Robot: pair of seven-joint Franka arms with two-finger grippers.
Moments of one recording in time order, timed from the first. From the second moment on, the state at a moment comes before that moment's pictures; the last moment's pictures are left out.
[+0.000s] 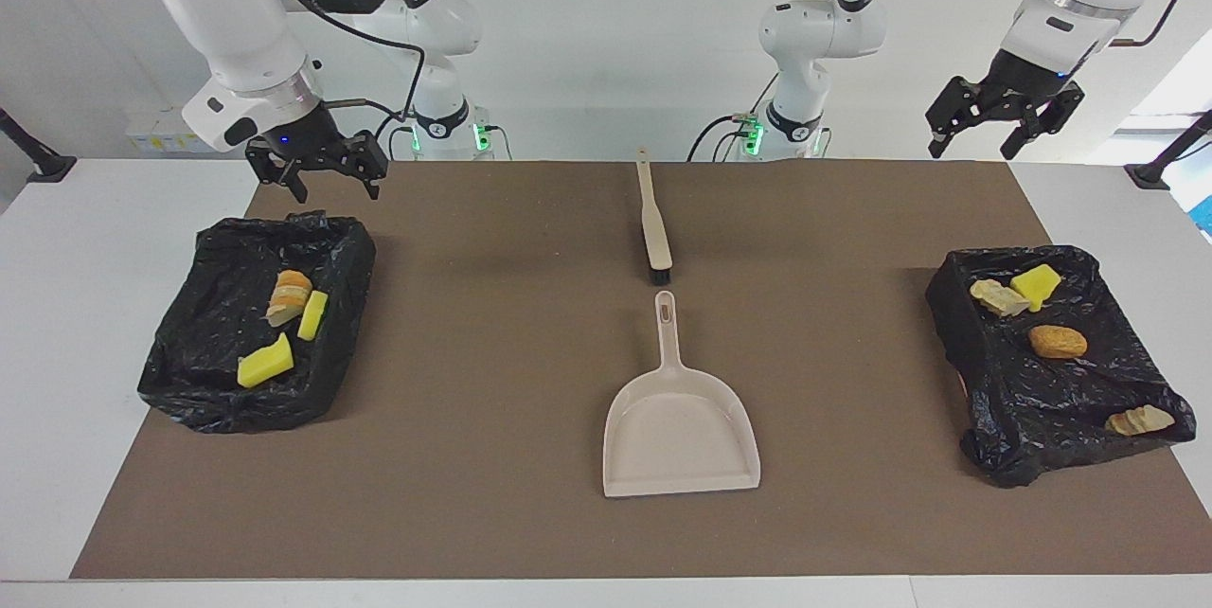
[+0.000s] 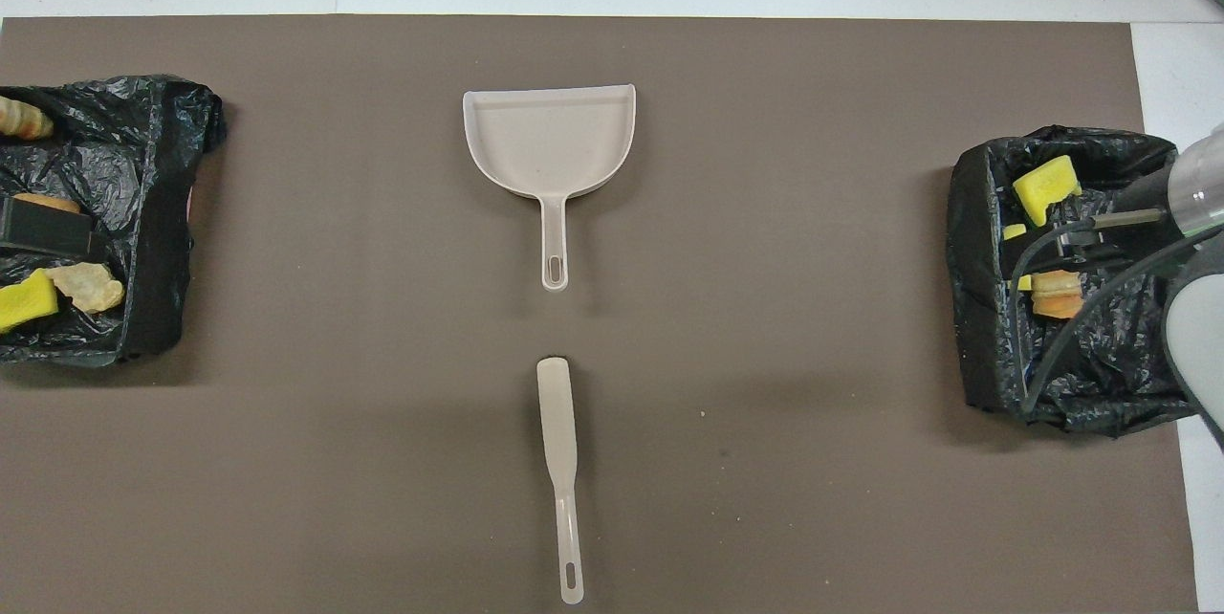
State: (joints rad) left arm -0.05 -0.03 0.00 -1.48 -0.03 1.48 0.02; right arm -0.15 0.00 0.17 -1.65 0.00 1.58 -0.03
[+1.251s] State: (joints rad) left arm -0.05 -0.02 0.00 -1.47 -0.03 1.46 0.11; right arm -0.15 0.00 0.17 -1.65 0.00 1.58 -0.03
